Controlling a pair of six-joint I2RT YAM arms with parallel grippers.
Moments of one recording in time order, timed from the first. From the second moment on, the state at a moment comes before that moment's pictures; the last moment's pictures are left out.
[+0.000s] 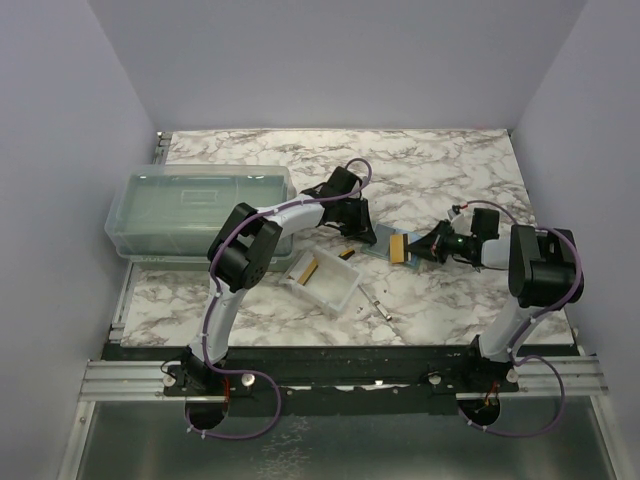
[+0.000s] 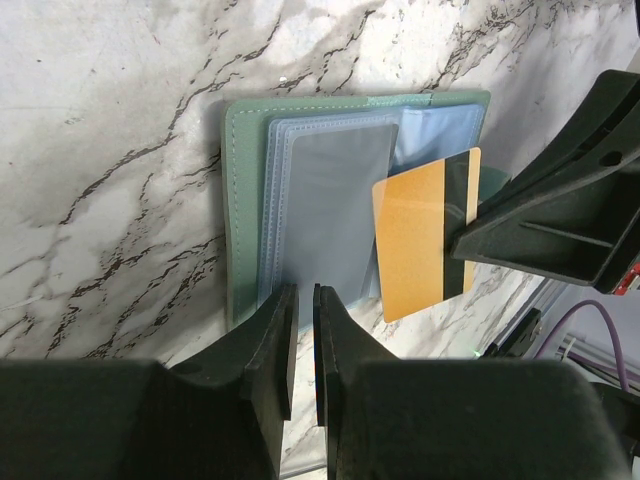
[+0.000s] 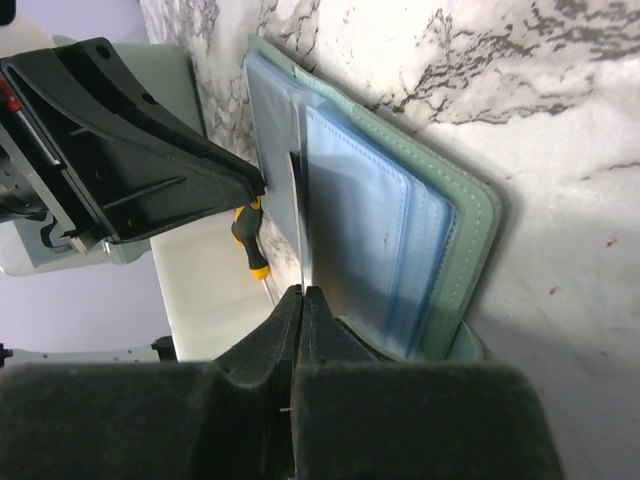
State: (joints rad) left arm -0.65 2.23 1.62 -0.27 0.48 -0.67; right arm -0.13 1.79 0.64 0.32 -0.97 0.66
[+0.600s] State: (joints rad) left arm -0.65 2.23 1.62 -0.27 0.48 -0.68; right arm -0.08 1.84 0.65 0.47 -0.91 0.70
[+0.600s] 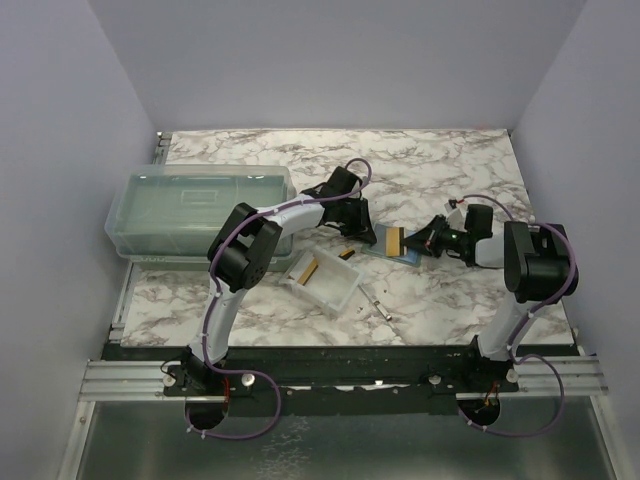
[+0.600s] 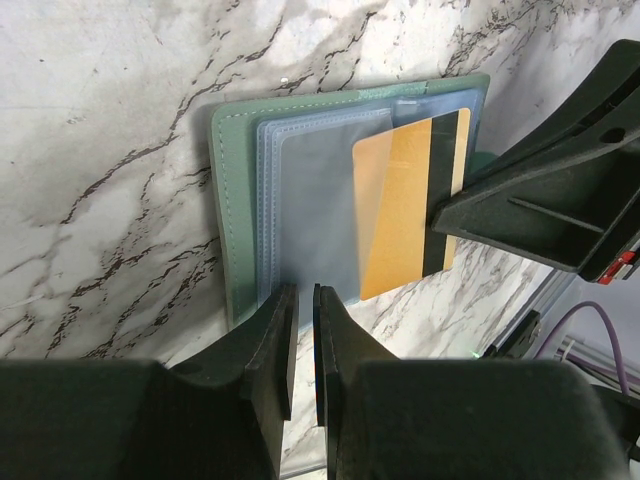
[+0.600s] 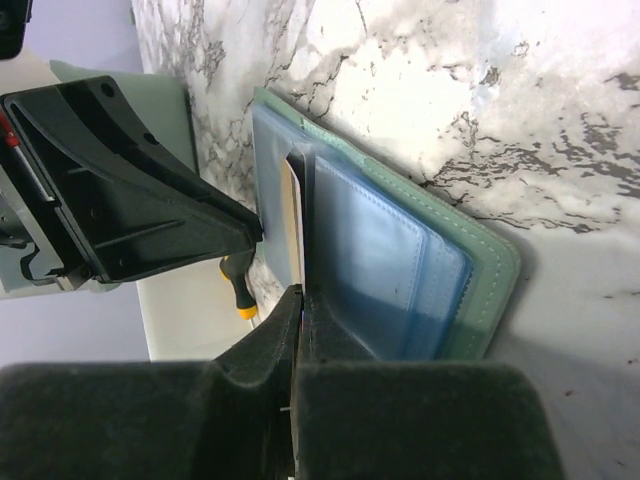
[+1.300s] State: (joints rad) left arm -0.66 2.23 1.62 -0.26 0.48 -0.68; right arm -0.06 1.79 0.52 0.69 -0.78 0.77
